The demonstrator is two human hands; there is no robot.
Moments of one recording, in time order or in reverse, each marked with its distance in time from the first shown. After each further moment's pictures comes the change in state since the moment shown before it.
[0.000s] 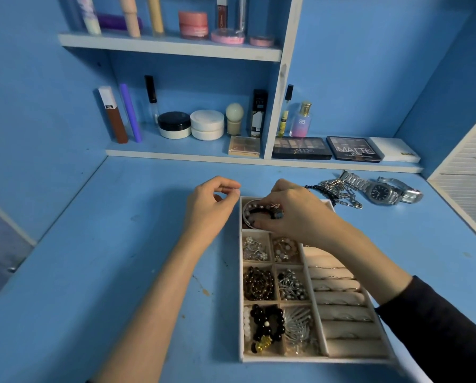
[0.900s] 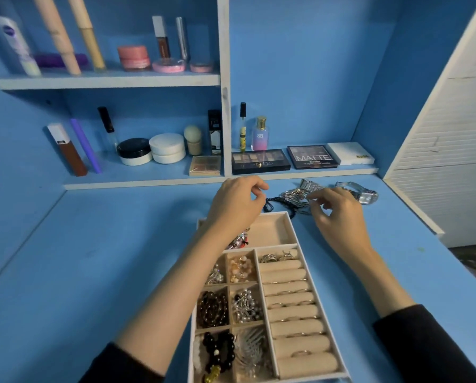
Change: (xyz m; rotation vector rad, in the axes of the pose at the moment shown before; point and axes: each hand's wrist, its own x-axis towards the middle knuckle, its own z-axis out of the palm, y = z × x) left_hand 0.022 0.062 0.083 0.388 -0.266 0.287; right_hand -0.037 0.129 -0.004 0.134 0.649 0.278
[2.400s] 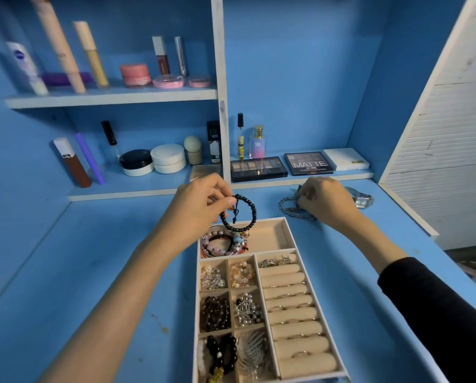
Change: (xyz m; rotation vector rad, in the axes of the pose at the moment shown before) left_hand -0.027 -0.006 -0.064 -0.140 -0.046 0.001; right_hand 0.047 -0.002 -0.002 -0.198 -0.276 0.025
